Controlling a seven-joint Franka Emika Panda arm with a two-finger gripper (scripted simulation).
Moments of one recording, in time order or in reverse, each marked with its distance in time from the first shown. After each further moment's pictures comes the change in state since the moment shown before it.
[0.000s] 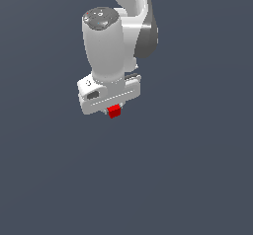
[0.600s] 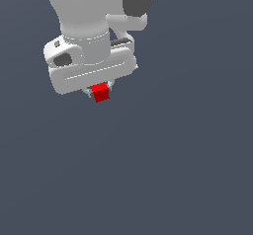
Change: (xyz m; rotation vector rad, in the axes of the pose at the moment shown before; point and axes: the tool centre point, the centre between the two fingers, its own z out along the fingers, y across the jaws) arm 0.004 0.034 -0.109 -0.001 0.000 0.000
